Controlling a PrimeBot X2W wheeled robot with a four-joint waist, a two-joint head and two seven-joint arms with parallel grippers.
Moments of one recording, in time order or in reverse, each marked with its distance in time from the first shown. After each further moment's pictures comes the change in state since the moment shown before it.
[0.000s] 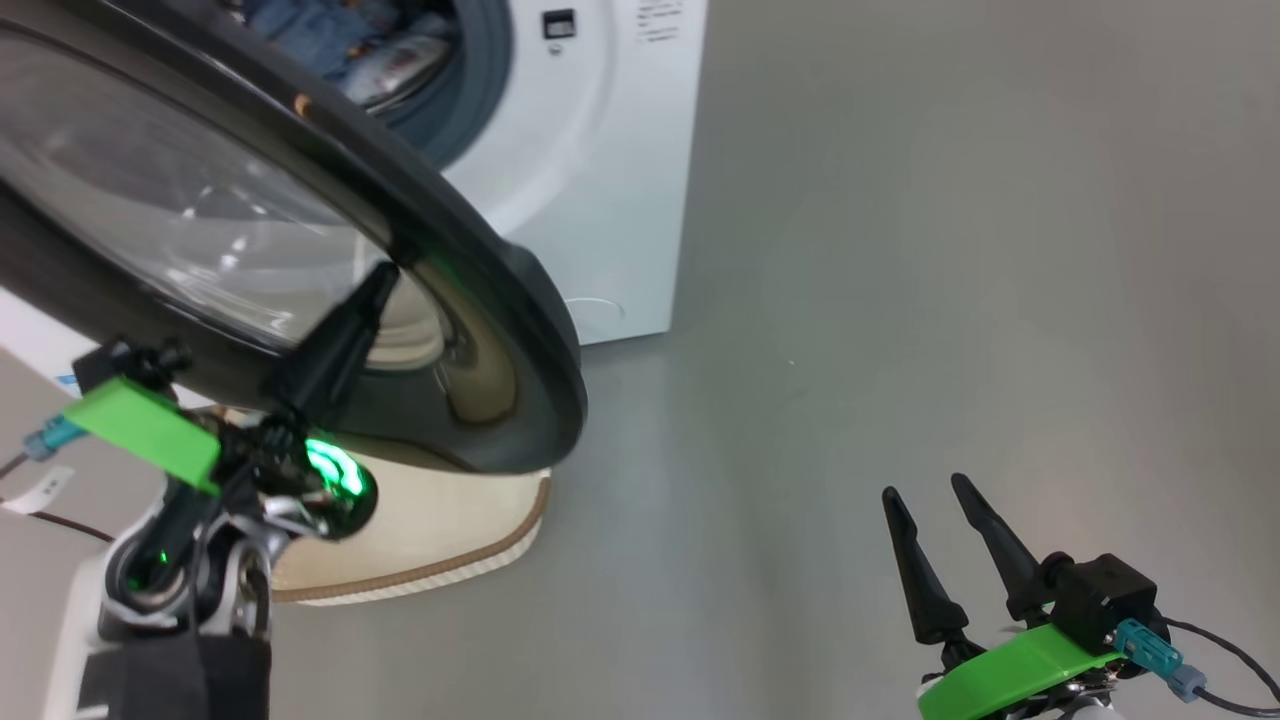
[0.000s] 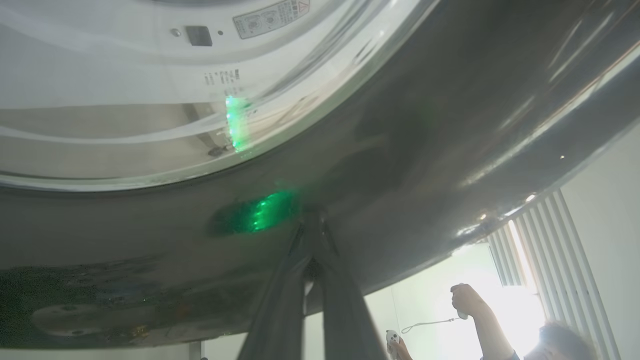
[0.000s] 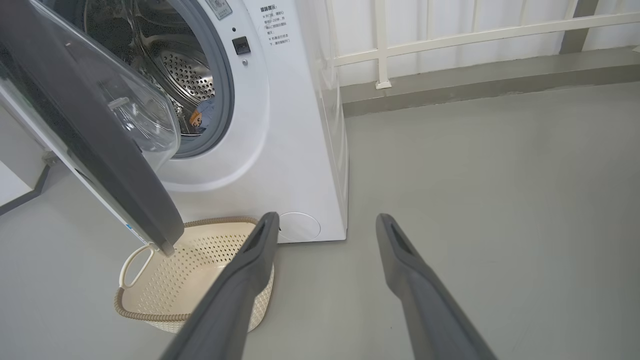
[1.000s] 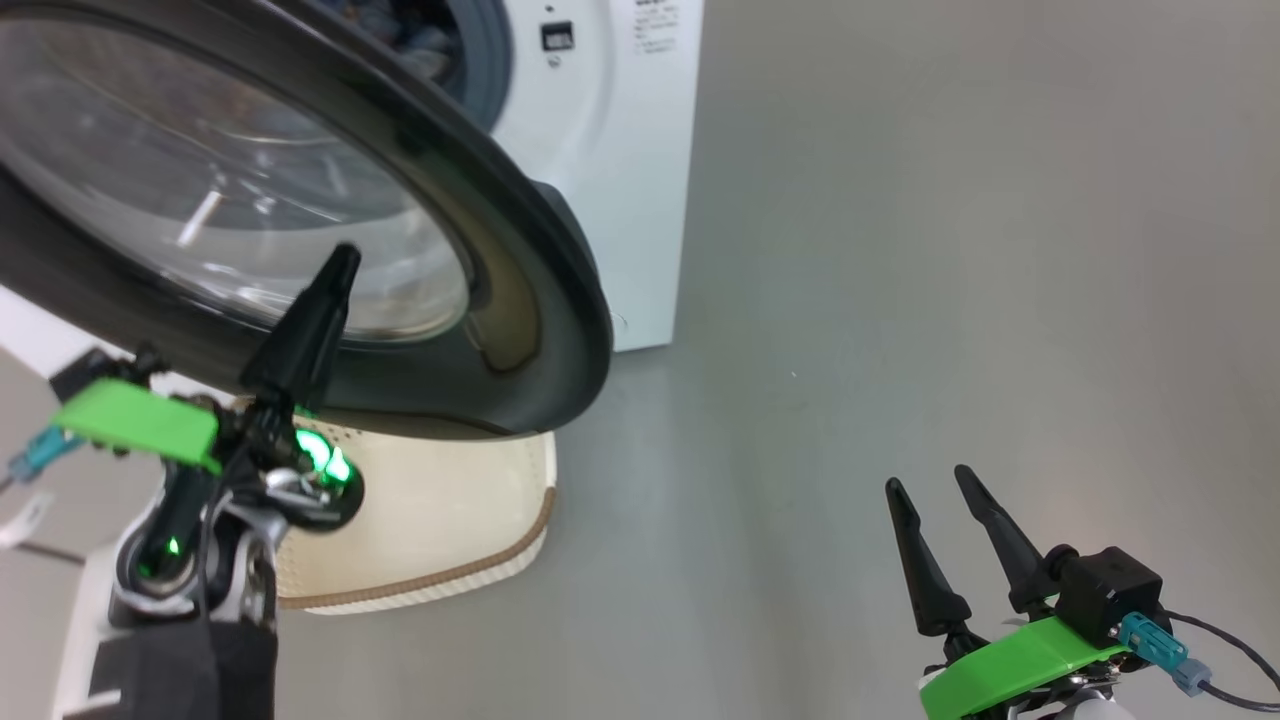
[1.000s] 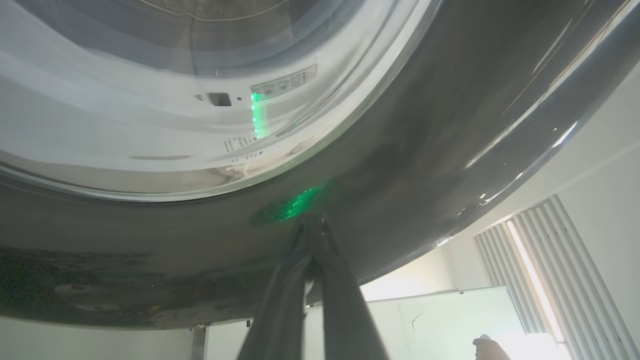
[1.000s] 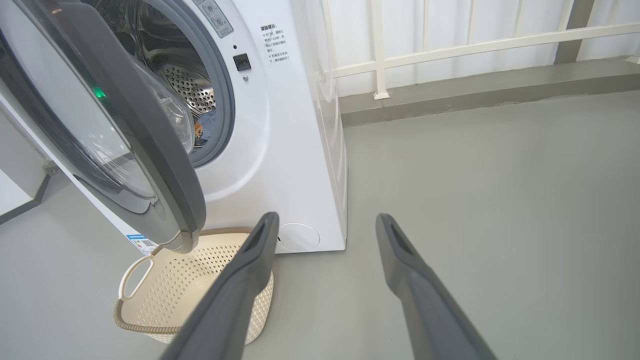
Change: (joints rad) left arm -0.049 -0.010 0.009 0.088 0.047 -0.003 -0.167; right arm -0.012 0.000 -0.005 -0.003 0.007 0.000 0.000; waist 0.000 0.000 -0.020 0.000
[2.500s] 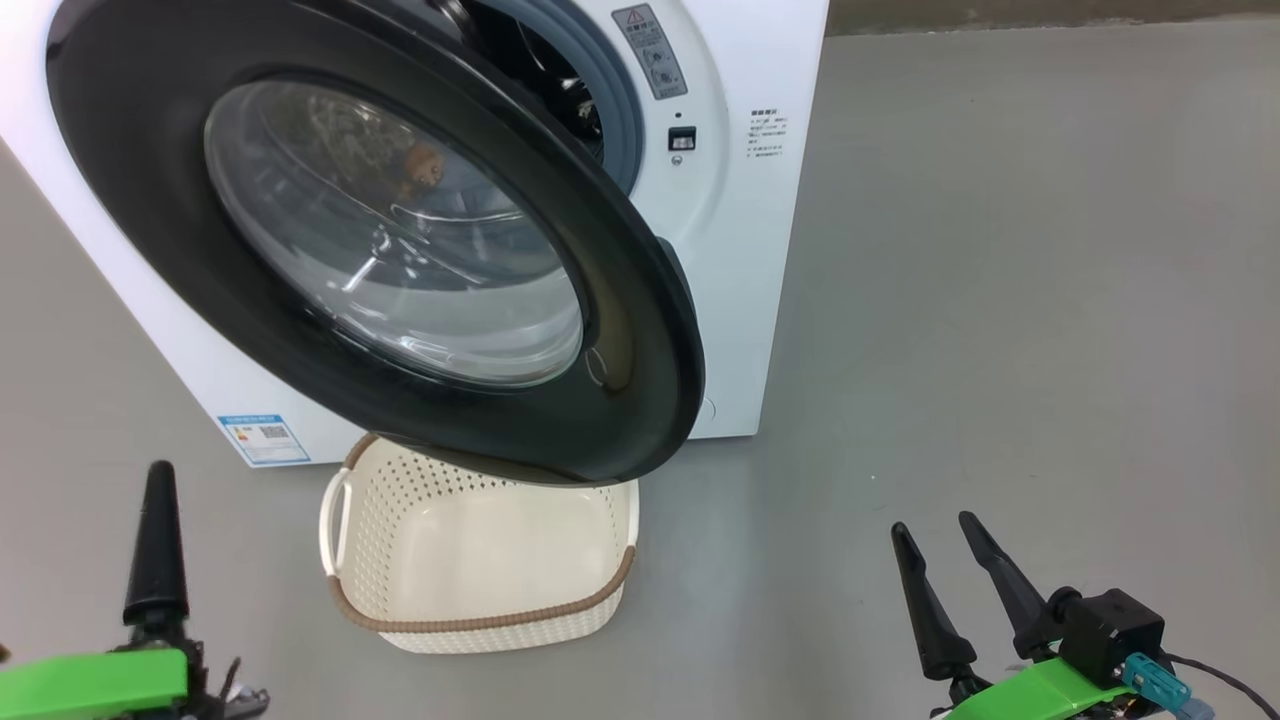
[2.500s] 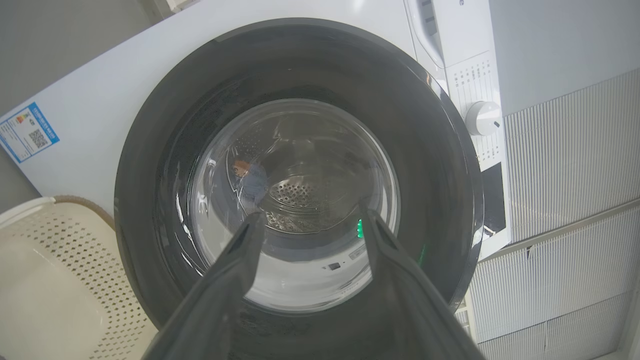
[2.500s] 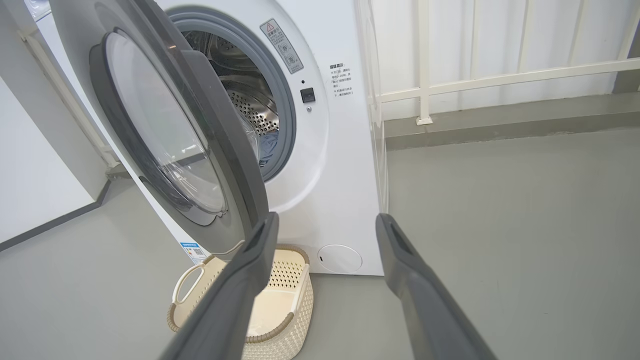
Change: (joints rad) left arm 0.429 0.050 0.056 -0.213 0.338 0.000 -0.514; right arm 0.068 0.000 -0.001 -0.002 0.016 0.000 0.000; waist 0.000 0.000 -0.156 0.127
